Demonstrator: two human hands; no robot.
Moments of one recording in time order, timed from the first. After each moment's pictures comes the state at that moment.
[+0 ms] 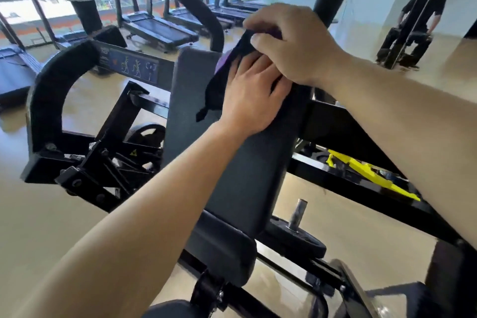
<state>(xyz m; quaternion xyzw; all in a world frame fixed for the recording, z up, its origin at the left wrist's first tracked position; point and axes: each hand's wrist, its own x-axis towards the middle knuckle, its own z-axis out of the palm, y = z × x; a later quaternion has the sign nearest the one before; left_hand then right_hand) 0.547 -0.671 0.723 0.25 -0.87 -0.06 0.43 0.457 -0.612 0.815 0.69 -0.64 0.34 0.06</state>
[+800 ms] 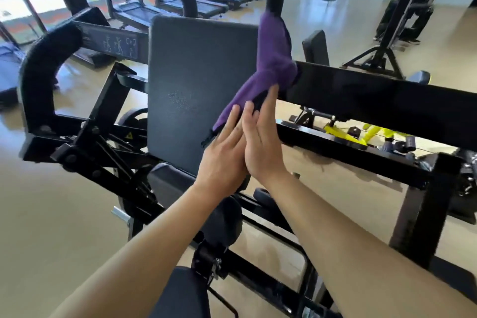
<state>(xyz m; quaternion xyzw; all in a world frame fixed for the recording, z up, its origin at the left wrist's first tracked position) 0.605 -0.580 0.577 0.22 -0.91 0.01 0.35 0.511 -0.536 0.601 0.48 -0.61 0.61 -0.14</state>
